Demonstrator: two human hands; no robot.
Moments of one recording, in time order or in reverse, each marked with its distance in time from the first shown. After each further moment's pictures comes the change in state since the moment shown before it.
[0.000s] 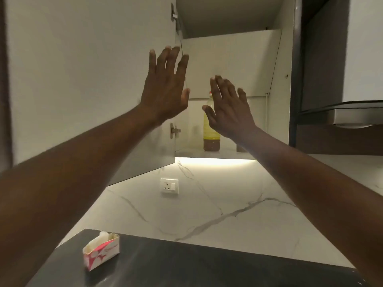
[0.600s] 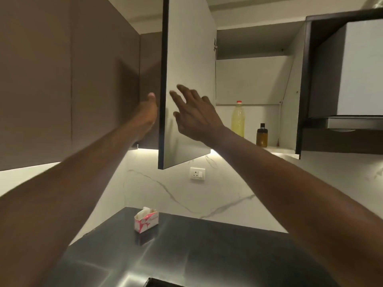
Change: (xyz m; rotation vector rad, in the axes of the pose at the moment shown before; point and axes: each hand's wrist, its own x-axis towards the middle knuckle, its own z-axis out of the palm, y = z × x) left_hand -0.164 -0.173 -0.195 -1.047 -0.344 -0.948; right_hand -0.019 -0.290 -0.202 0.080 -0.033 -0.225
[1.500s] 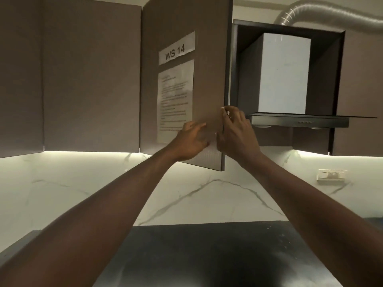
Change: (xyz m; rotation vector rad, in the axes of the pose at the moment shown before) left_hand -0.046 0.021 0.289 0.138 -0.603 0.614; right_hand -0.177 0.217 0.002 -0.238 -0.046 0.435
